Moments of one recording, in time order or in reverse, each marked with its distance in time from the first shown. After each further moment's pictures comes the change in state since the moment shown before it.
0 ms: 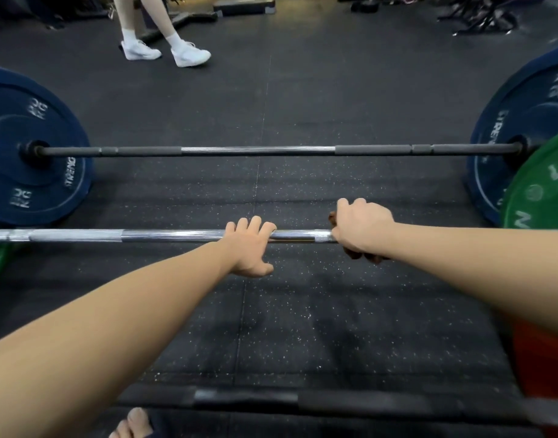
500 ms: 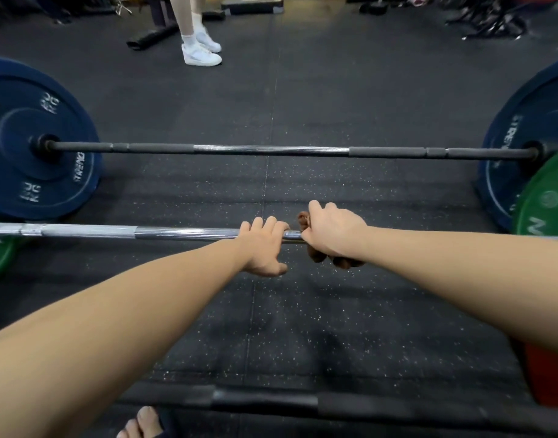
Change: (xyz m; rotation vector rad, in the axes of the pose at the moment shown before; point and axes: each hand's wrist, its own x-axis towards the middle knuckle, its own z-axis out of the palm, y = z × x) left_hand 0.002 -0.007 0.002 -0.065 -0.001 0.036; right_hand -0.003 -0.068 -0.004 0.156 -0.058 -0.137
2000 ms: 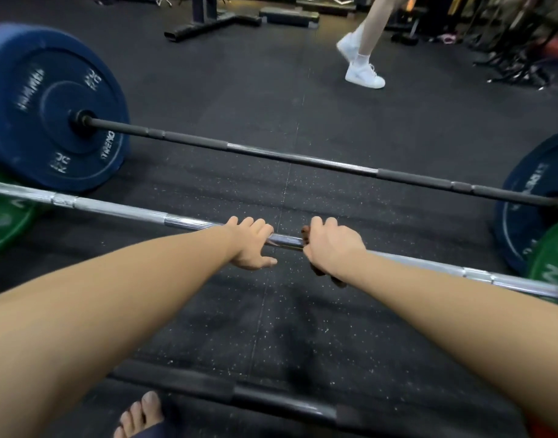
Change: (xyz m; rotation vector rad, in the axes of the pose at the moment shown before) left_hand -0.026 -0.071 0.002 0.094 -0.122 -0.065; right_hand 0.004 -0.049 0.019 -0.211 0.088 -0.117
